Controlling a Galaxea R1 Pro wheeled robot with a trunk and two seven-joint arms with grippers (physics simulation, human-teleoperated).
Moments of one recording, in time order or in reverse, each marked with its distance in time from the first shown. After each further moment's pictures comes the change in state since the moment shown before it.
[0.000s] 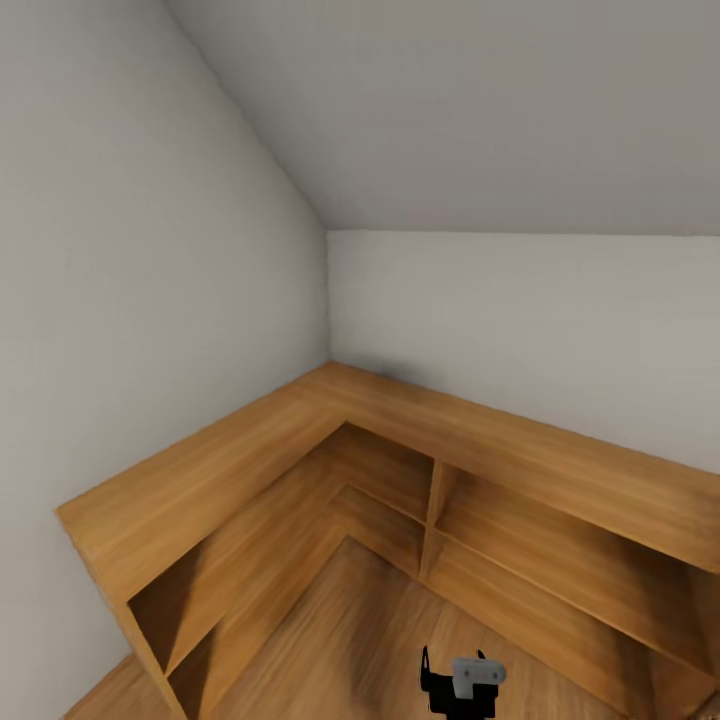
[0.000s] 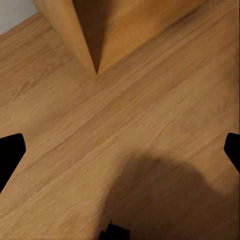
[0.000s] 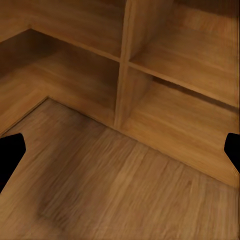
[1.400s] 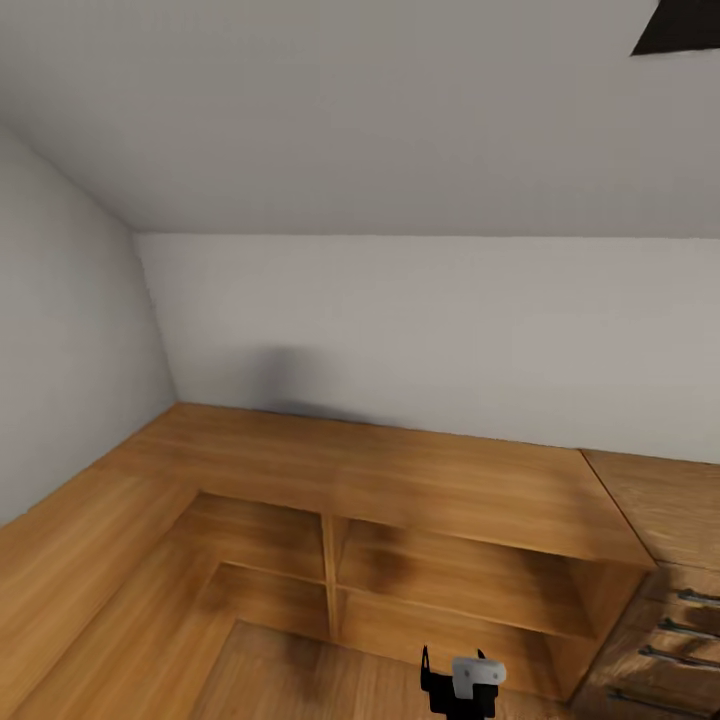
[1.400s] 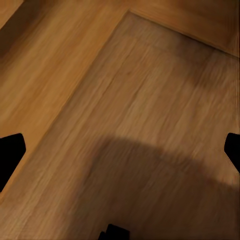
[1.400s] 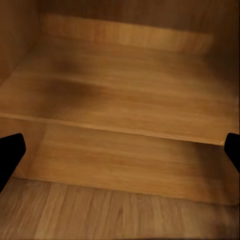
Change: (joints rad) left arm 0.000 0.001 -0.001 0.002 0.000 0.000 -0.001; right arm 0.000 0.000 0.000 0.000 0.000 0.000 0.000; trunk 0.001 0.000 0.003
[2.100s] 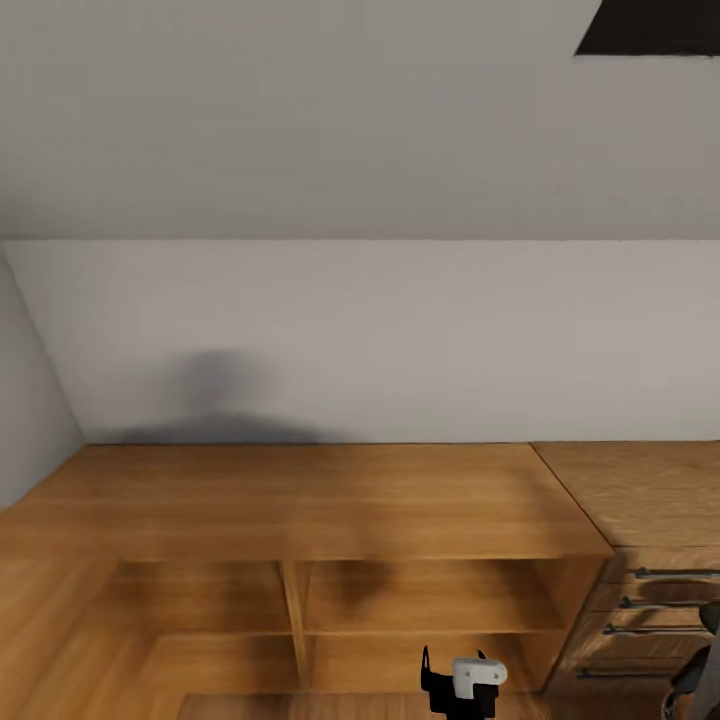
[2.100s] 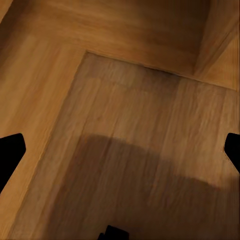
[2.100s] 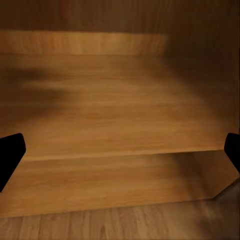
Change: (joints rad) left arm 0.000 -0.001 0.000 0.002 0.000 0.000 0.000; right arm 0.000 0.000 0.000 -0.002 -0.007 0.002 -0.002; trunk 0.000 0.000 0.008
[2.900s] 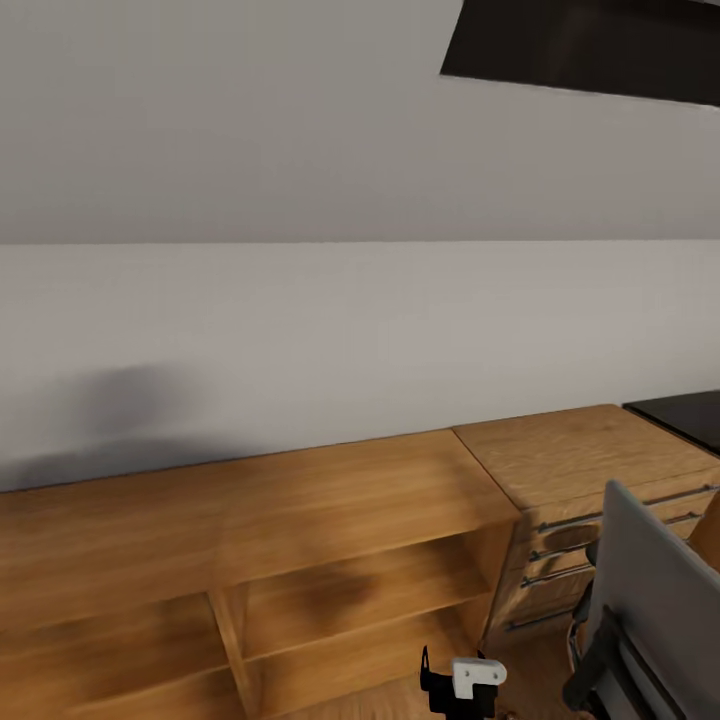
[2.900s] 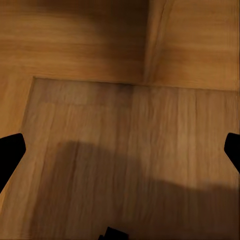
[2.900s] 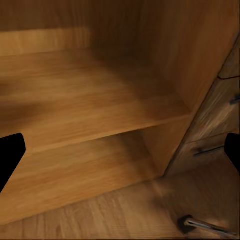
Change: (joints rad) left arm 0.000 0.001 0.000 0.001 0.000 0.000 0.000; right arm 0.001 0.002 0.000 -0.001 -0.002 0.000 0.000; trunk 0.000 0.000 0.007
